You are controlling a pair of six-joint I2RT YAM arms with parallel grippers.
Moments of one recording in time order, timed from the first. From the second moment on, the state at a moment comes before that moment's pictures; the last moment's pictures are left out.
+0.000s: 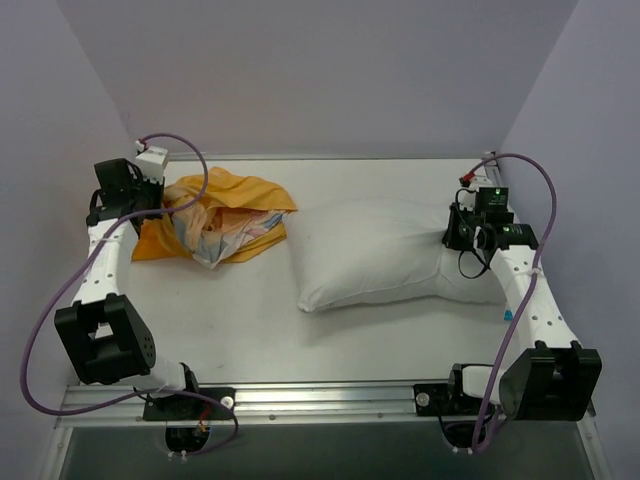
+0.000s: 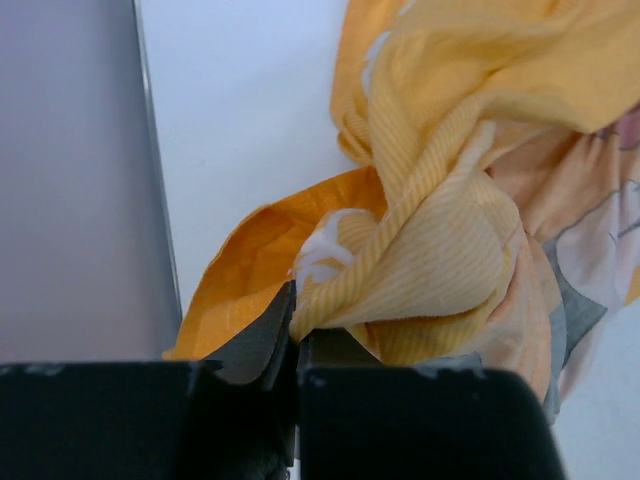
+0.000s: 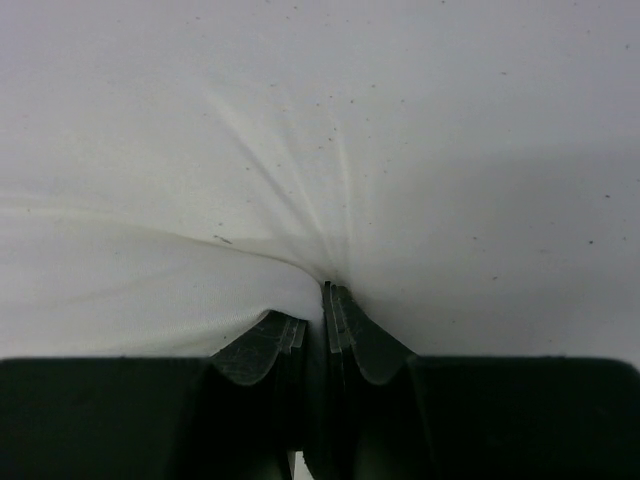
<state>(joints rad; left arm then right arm) 0.24 1.51 1.29 -0.40 0.18 0.39 -0.04 1.22 1.04 -0.65 -0.09 0.07</state>
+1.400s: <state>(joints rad) 0.10 1.28 1.30 -0.80 0.32 0.43 -0.19 1.15 1.07 -0.50 -0.14 0.33</state>
